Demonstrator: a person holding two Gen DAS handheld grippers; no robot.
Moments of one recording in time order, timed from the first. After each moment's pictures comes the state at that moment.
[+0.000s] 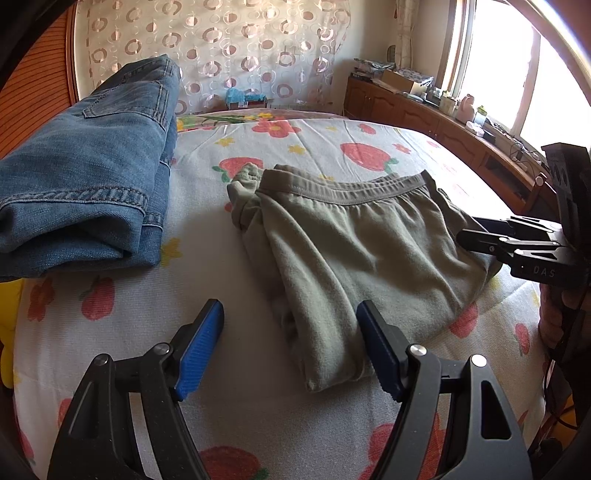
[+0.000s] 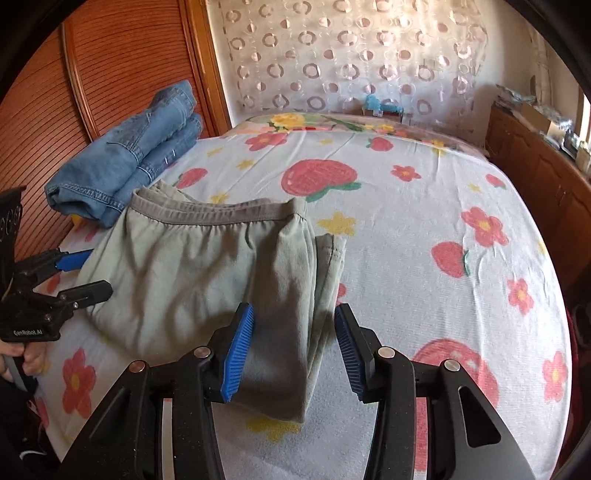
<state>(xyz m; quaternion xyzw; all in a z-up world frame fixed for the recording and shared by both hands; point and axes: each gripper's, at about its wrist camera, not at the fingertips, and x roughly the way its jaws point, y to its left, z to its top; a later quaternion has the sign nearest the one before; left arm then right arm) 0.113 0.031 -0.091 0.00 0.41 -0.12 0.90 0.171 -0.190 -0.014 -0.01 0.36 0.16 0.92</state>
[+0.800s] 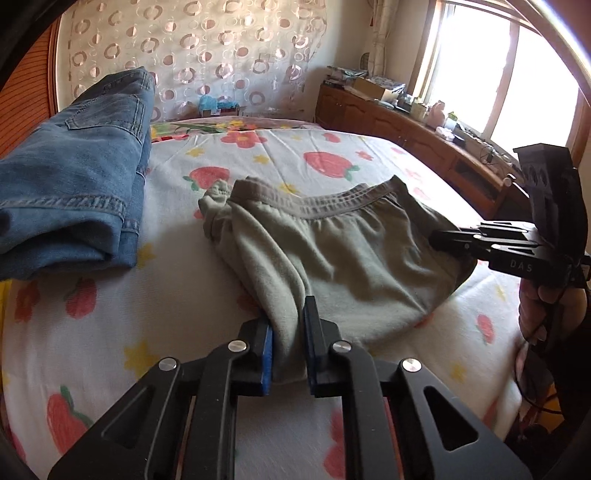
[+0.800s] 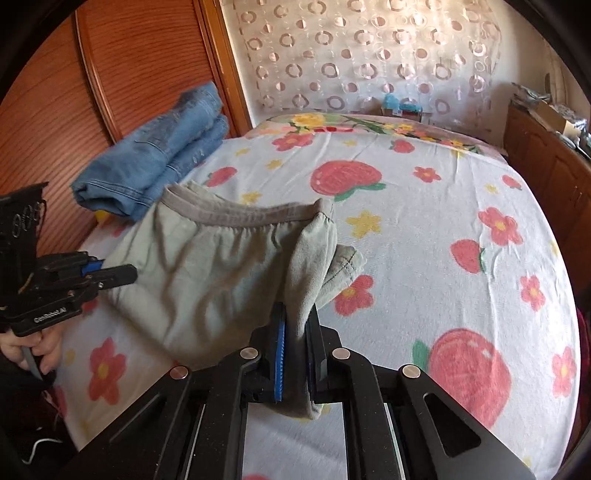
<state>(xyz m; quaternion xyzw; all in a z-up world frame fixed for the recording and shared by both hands) 0.097 0.031 -0.078 -0.02 0.40 -0.18 0.90 0.154 -0.193 -0.007 0.00 0.36 0.20 0.91</state>
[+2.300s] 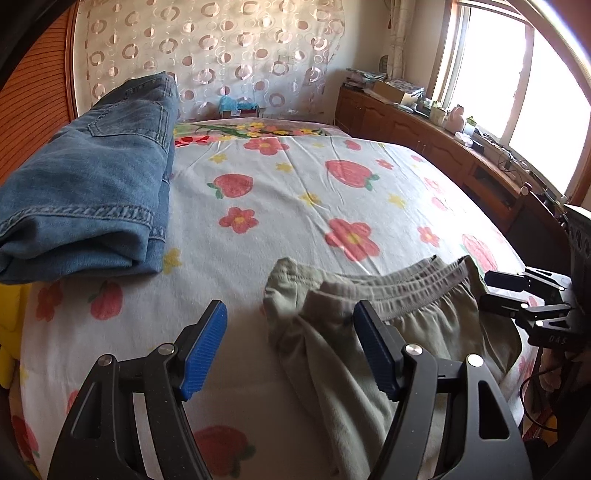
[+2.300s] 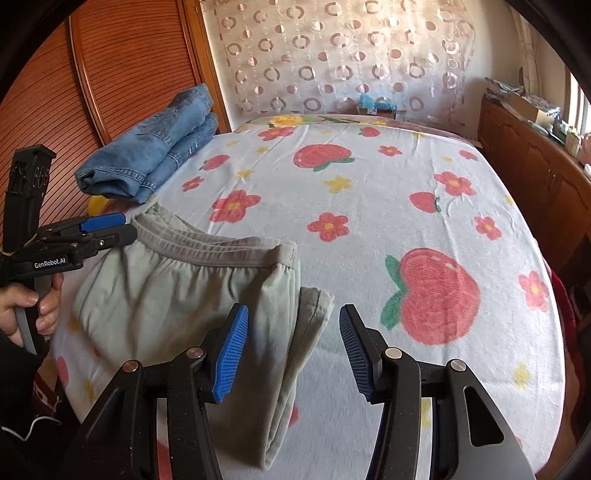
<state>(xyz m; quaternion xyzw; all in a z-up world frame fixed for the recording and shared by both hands) 0.109 0.035 -0.074 -0.01 0.40 -0.14 0.91 0.093 -0.210 -0.012 0.01 0.36 0.15 0.92</state>
